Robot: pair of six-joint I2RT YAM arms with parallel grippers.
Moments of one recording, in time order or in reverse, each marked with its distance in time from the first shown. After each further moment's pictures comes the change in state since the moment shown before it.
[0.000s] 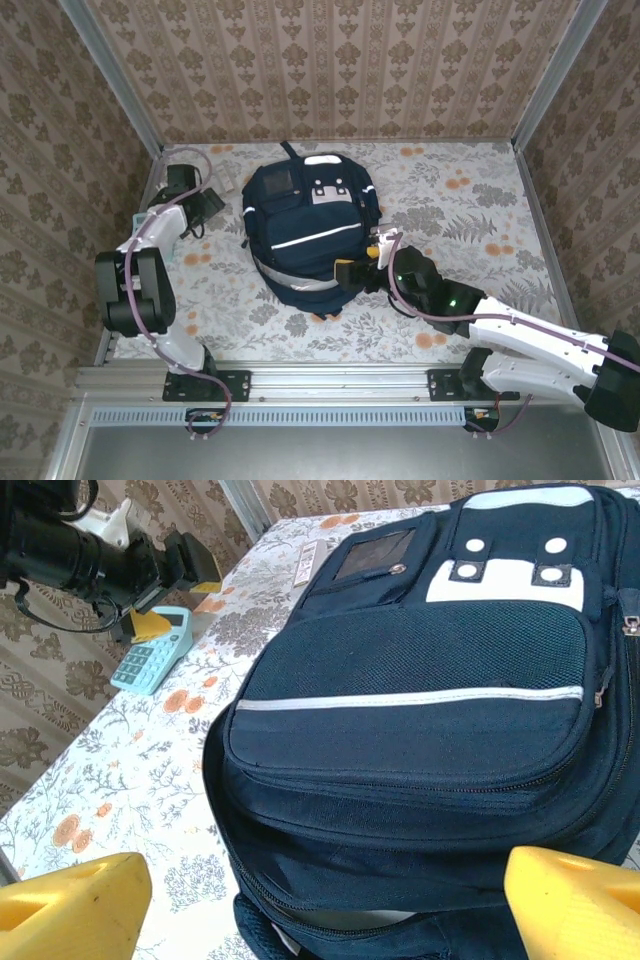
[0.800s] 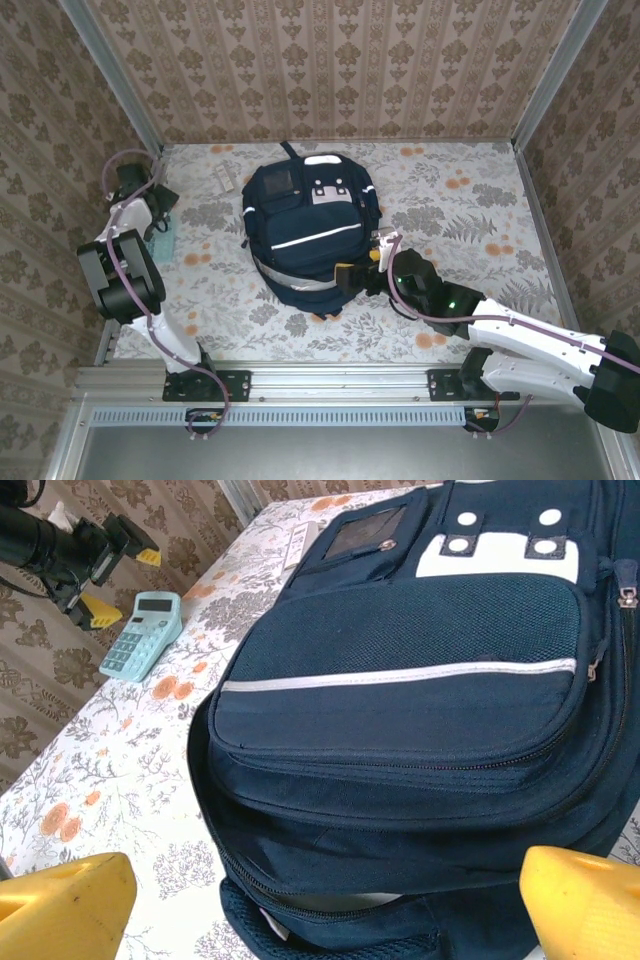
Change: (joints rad) left arm 0.248 0.138 0.157 0.020 0.034 -0.091; right arm -0.010 -0.001 -0.037 0.017 -0.011 0.007
